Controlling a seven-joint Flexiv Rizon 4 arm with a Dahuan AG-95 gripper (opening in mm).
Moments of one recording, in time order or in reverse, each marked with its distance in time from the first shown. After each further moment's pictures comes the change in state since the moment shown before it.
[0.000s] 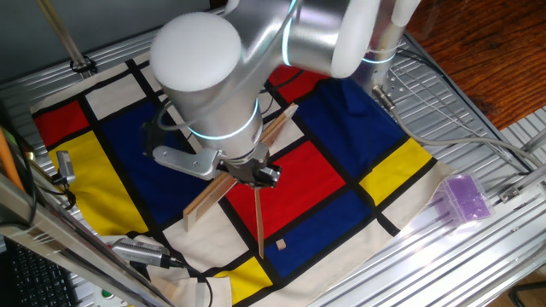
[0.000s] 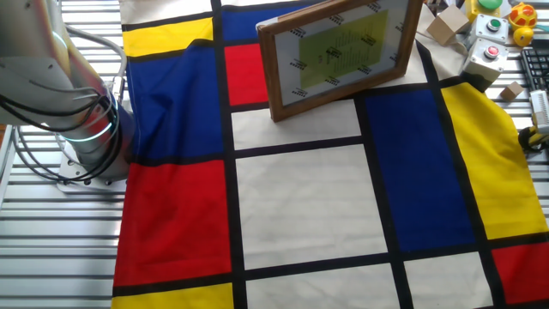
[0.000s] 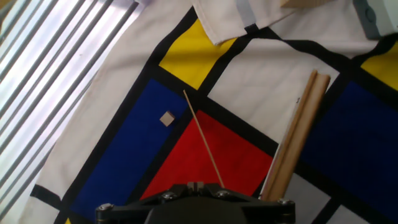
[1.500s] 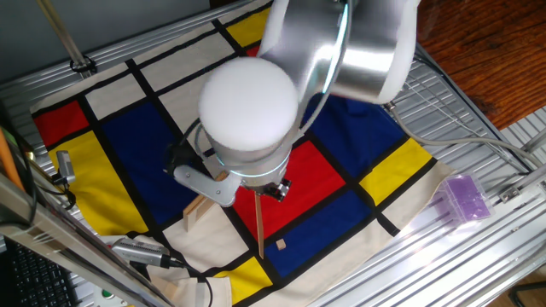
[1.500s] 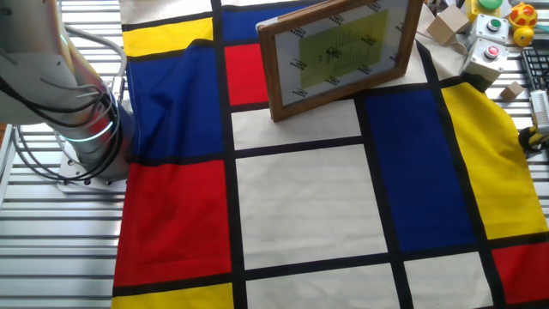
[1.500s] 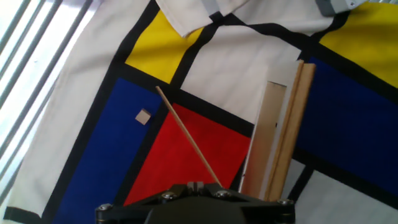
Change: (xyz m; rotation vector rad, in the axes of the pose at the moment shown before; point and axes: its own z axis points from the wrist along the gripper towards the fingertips) arm -0.006 0.011 -0.004 0.157 0.071 0.135
